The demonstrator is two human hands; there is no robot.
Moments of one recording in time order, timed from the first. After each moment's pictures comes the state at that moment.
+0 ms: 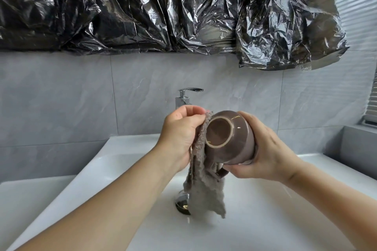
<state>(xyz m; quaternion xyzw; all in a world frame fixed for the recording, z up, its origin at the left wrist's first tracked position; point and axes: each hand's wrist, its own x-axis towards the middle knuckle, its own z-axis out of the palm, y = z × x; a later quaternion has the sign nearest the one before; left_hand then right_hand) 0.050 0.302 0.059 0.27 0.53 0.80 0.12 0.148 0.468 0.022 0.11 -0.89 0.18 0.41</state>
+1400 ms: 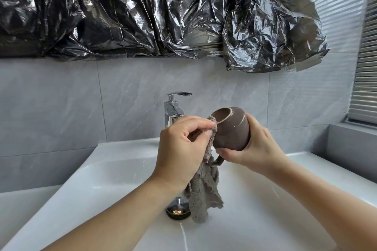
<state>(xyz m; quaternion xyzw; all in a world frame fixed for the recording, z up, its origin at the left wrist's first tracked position) 0.064 0.307 0.033 0.47 0.58 0.63 -0.22 0.147 0.473 0.023 -0.05 -0.85 0.31 0.43</state>
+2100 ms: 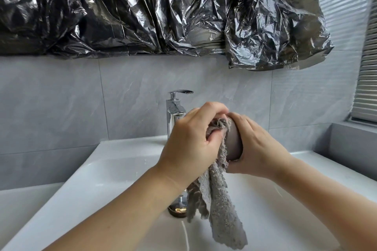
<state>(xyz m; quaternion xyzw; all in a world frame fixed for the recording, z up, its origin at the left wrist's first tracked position) 0.072 0.305 0.046 0.56 0.57 0.49 -0.35 0.144 0.474 0.023 0.04 -0.91 0.04 0.42</state>
